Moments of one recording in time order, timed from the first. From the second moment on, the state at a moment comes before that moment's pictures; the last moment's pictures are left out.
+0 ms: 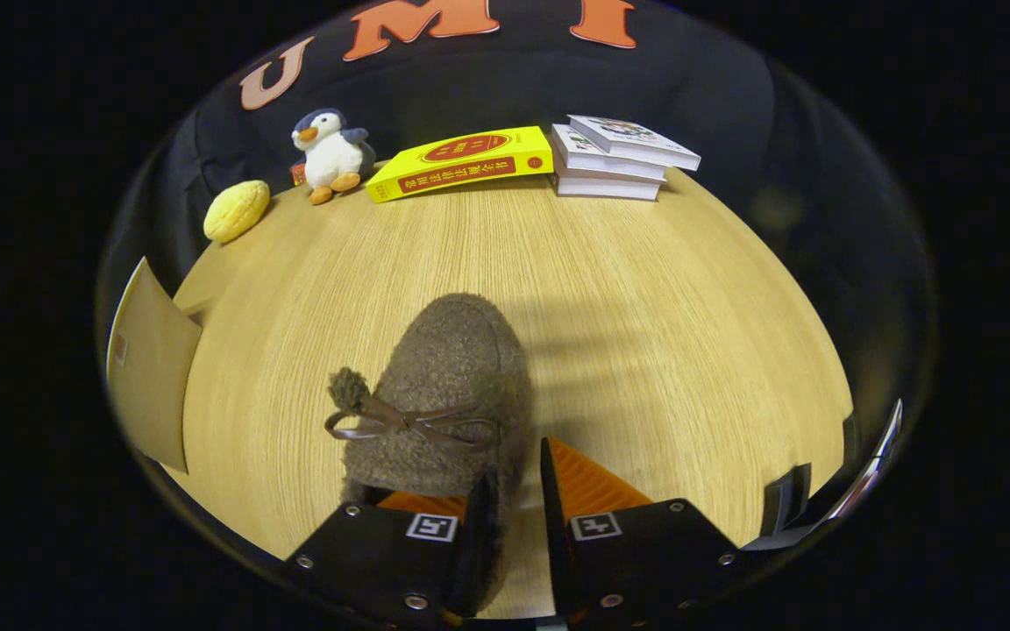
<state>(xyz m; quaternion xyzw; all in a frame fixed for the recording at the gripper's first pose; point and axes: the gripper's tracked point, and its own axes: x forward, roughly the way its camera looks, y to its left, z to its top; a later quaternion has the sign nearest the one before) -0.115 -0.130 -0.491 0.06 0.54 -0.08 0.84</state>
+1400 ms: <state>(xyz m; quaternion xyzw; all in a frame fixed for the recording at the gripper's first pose) -0.018 0.249 -0.290 0.10 0.54 0.14 0.82</state>
